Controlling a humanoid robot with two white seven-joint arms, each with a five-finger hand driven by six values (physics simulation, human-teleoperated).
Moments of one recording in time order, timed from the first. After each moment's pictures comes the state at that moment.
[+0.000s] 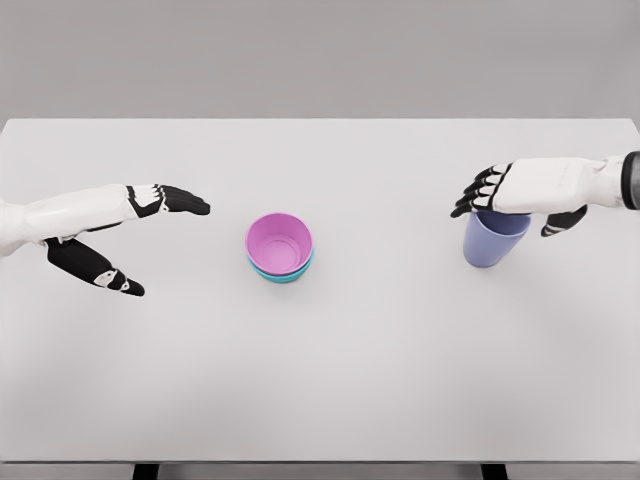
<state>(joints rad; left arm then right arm) -0.45 1.05 -0.55 -1.68 0.35 -0.61 -0.61 -0.94 -1.00 0.98 -1.50 0.34 -0.61 0.61</state>
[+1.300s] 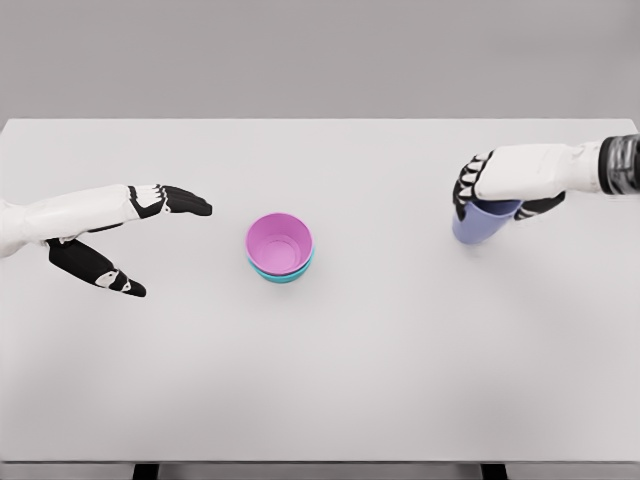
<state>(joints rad) -0.45 1.05 -0.55 -1.69 0.35 -0.61 -0.61 -1.00 -0.93 1.00 -1.46 0.36 -0.61 0.61</state>
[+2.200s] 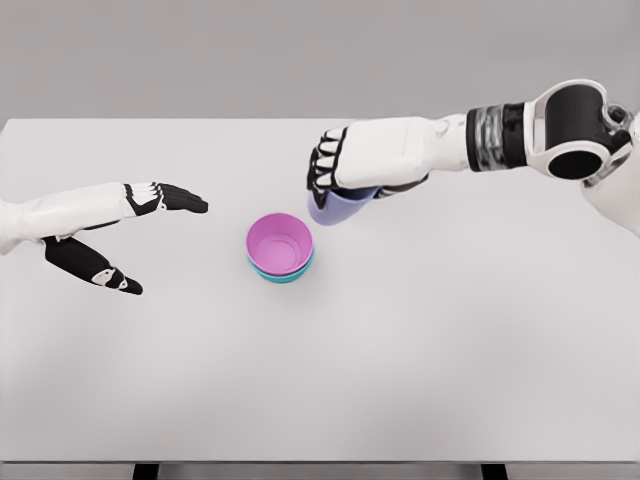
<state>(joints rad) -0.45 1.06 -0.55 -1.68 0.34 -0.61 -0.61 -1.06 -0.63 0.95 -1.55 0.36 -0.61 0.61</state>
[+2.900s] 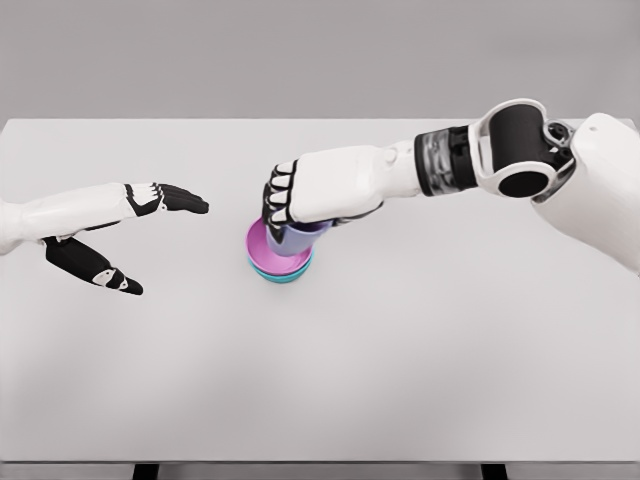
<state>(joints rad) -0.45 1.06 -0.55 -1.68 0.34 -0.61 -0.61 -1.07 -0.54 1.01 -1.58 0.37 -0.61 0.61</state>
